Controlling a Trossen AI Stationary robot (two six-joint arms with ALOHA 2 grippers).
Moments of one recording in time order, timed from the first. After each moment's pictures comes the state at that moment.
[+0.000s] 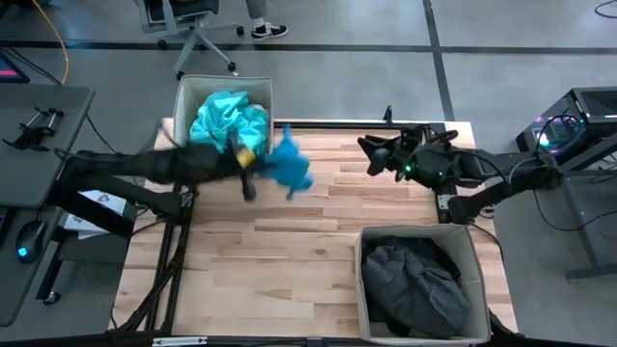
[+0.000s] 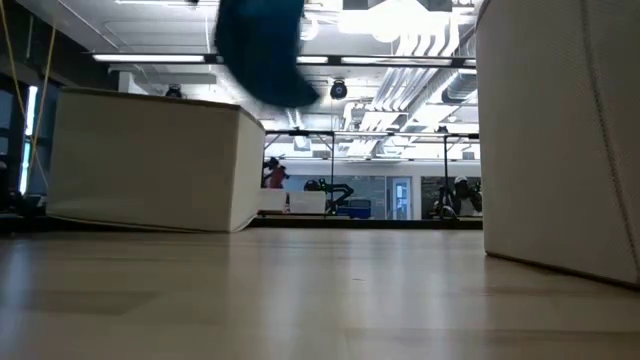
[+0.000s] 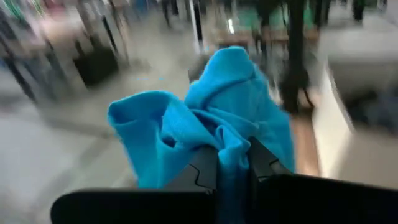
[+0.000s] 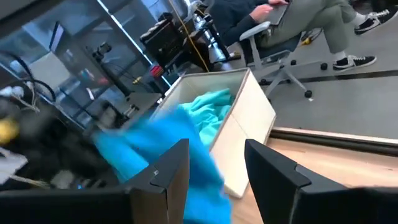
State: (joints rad) left arm -0.03 1.02 1.06 -0.29 -0.42 0.05; right arm 0.16 1.16 1.29 -0.40 0.81 0.81
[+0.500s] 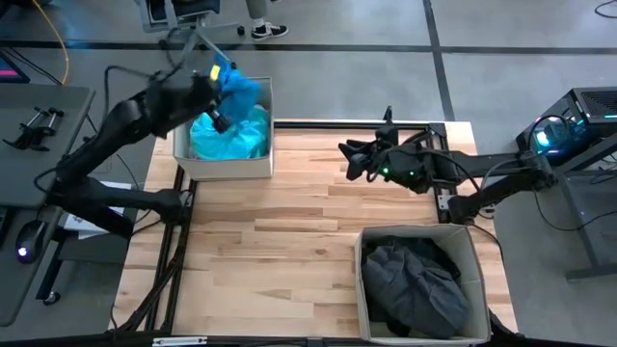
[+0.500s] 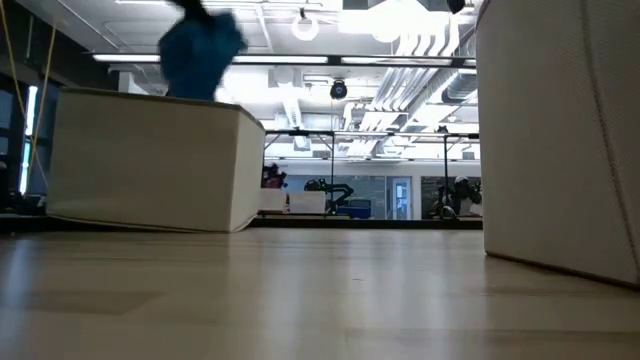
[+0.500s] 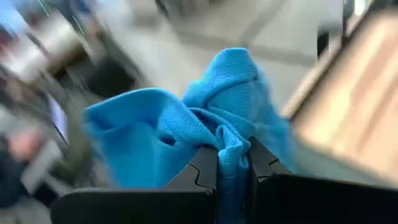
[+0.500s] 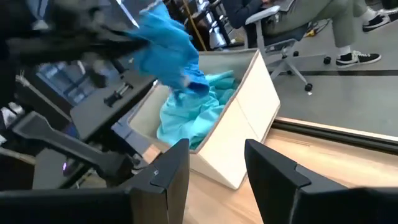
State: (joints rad) left arm 0.56 1.10 1.47 -0.85 -0.46 0.33; right arm 0.09 1.28 1.29 -0.32 0.70 0.74
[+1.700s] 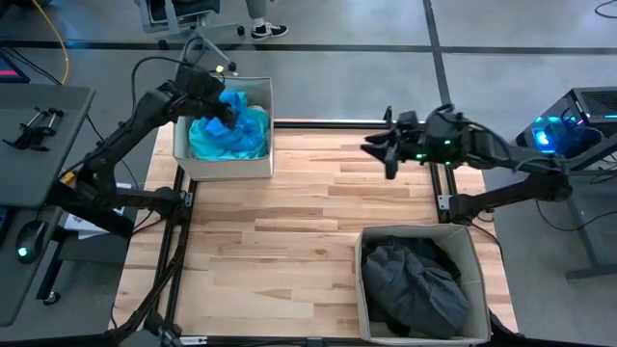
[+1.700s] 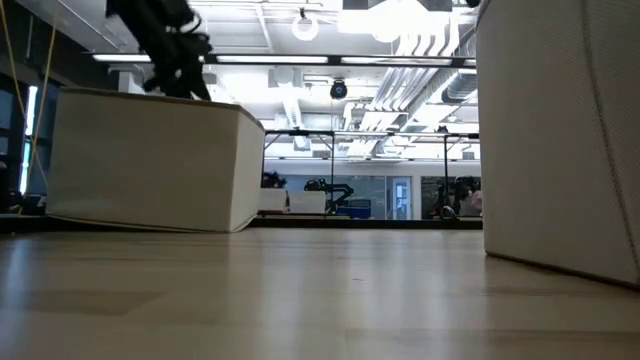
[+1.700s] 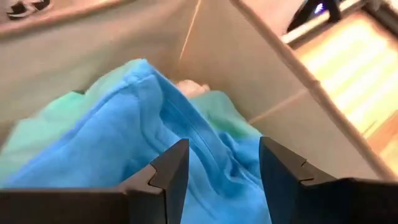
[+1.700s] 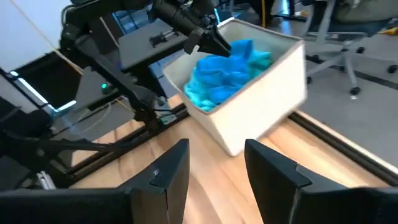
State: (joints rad) left arm 1.01 1.21 1.20 -0.79 0.13 -0.02; right arm -0.11 1.06 1.29 -0.54 0.19 0.41
